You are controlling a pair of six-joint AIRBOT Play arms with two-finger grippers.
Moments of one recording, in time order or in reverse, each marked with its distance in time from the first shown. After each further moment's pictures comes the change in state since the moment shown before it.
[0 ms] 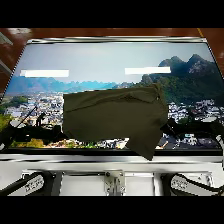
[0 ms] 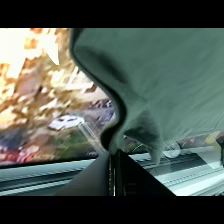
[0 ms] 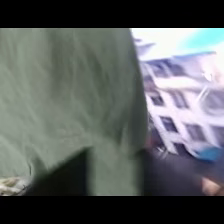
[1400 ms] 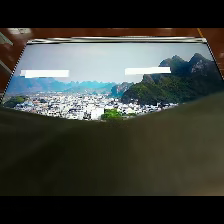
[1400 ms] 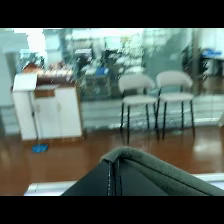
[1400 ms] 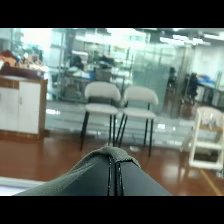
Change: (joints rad) left arm 0.043 0.566 1.556 0.373 -0.169 -0.137; right arm 0.093 0.819 1.238 -0.242 0.065 0.119
